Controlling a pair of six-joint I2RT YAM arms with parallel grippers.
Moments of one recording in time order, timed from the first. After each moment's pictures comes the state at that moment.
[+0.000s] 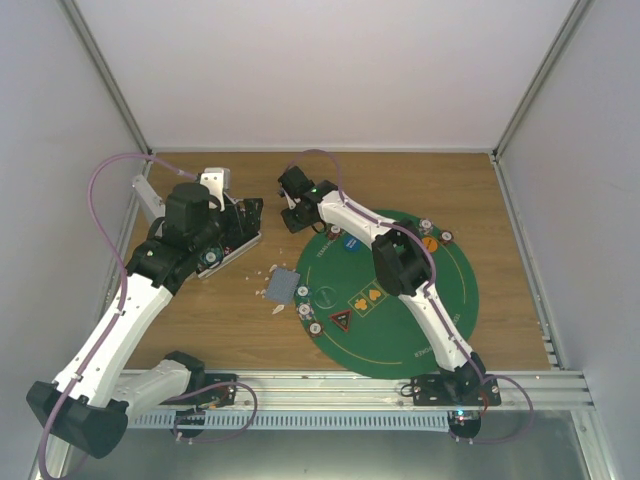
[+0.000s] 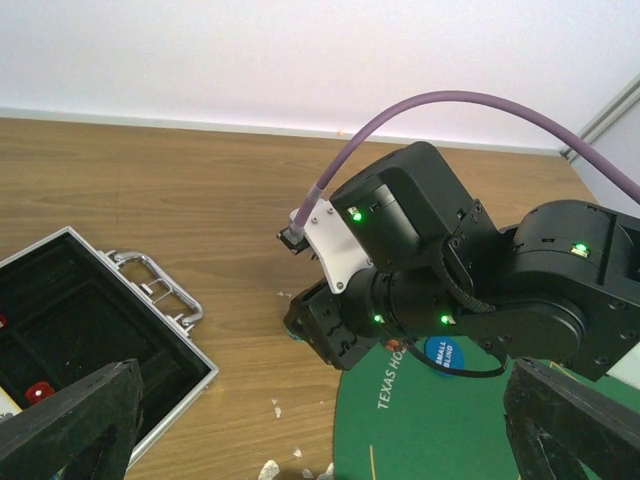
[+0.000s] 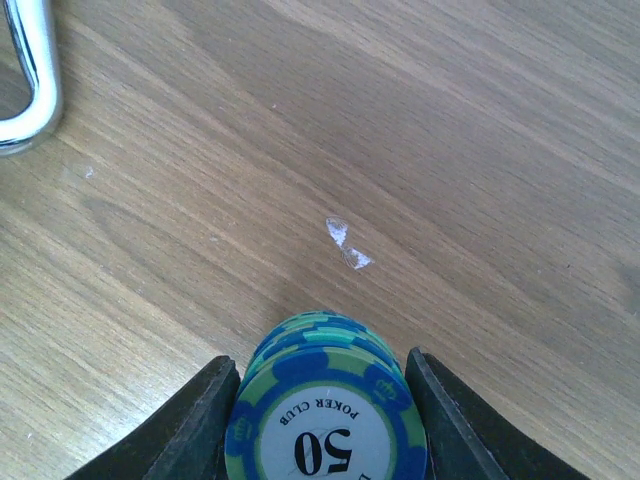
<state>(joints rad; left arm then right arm) -0.36 1.02 1.09 -0.53 -0.02 -0.33 0.71 2.50 2.20 -0.79 0.05 0.15</state>
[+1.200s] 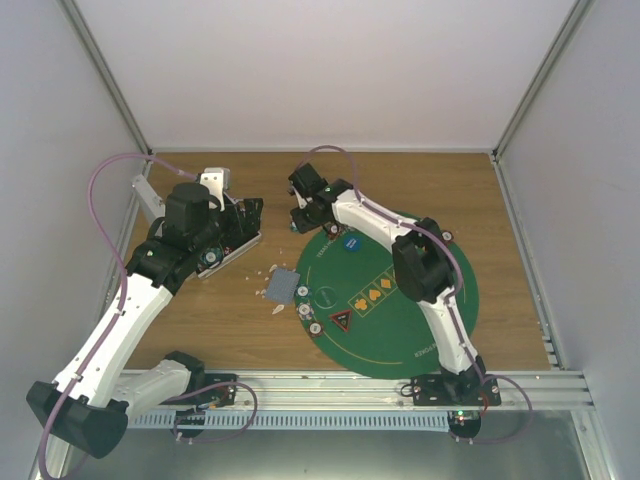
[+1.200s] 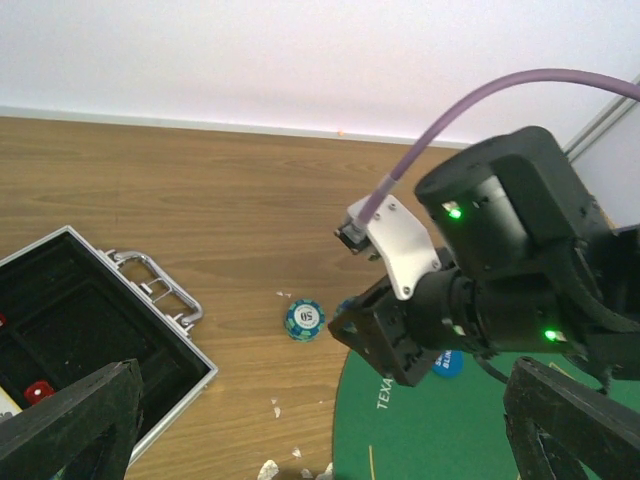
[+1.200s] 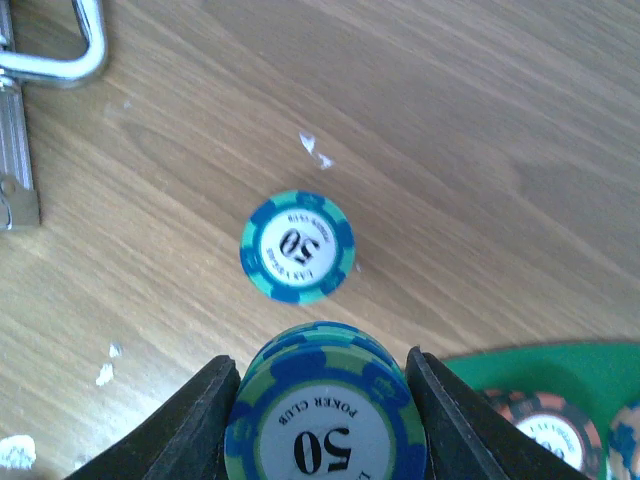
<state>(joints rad) -0.36 1.02 1.09 -0.53 -0.02 -0.33 0.70 2.30 2.00 -0.76 0.05 0.16</state>
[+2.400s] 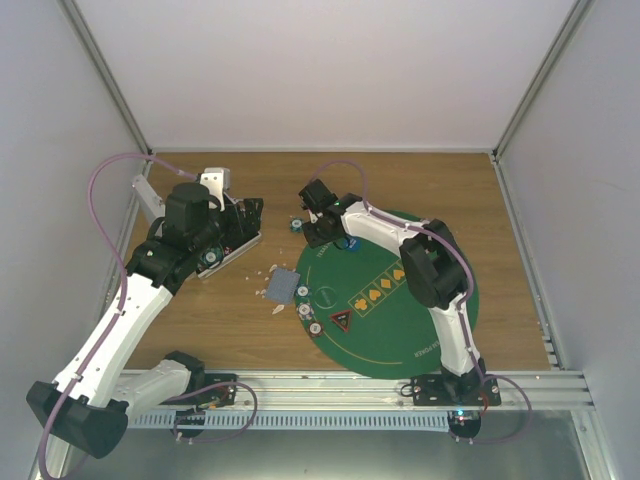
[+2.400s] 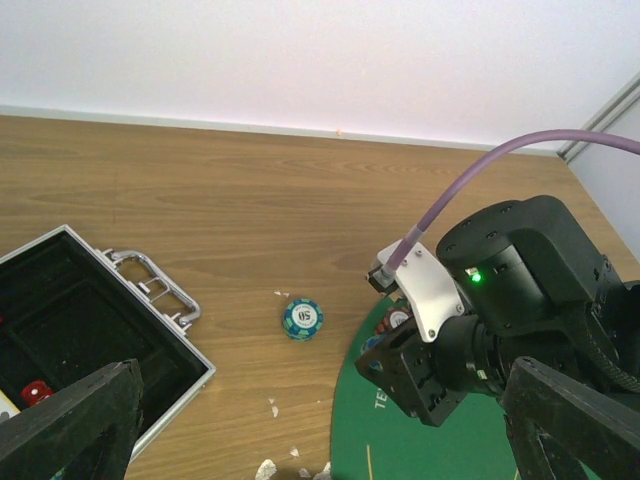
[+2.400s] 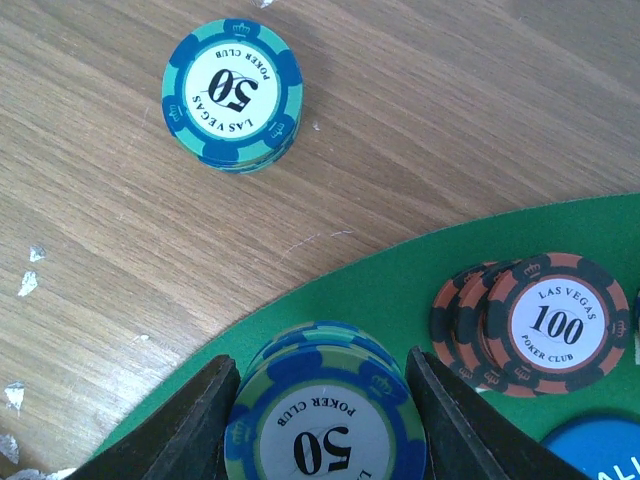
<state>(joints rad) -0.36 1.02 1.09 -0.53 -0.01 -0.33 0.70 2.15 1.67 -0.66 0.06 0.23</state>
